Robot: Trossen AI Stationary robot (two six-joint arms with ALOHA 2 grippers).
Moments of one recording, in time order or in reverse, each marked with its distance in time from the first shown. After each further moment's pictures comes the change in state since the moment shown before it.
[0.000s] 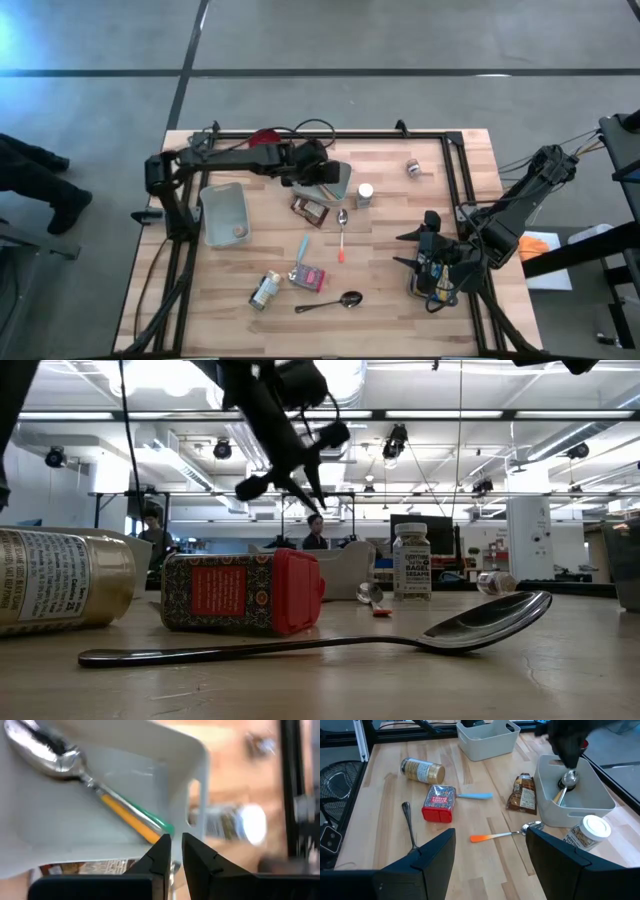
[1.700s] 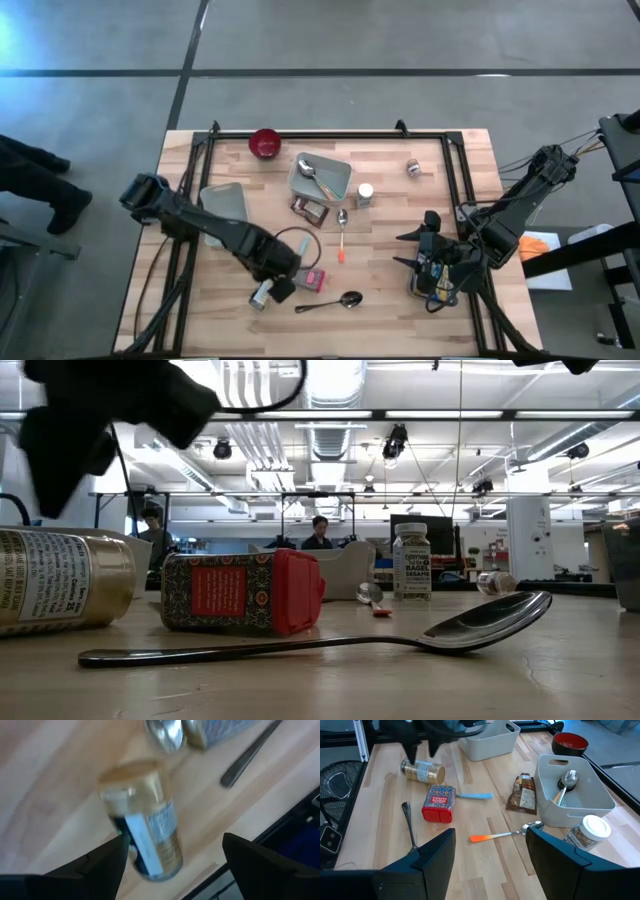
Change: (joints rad) left arm -0.653 -0.096 -0.187 -0.324 0.331 -0.041; right arm 0.000 0.000 0.000 0.000 0.000 0.000
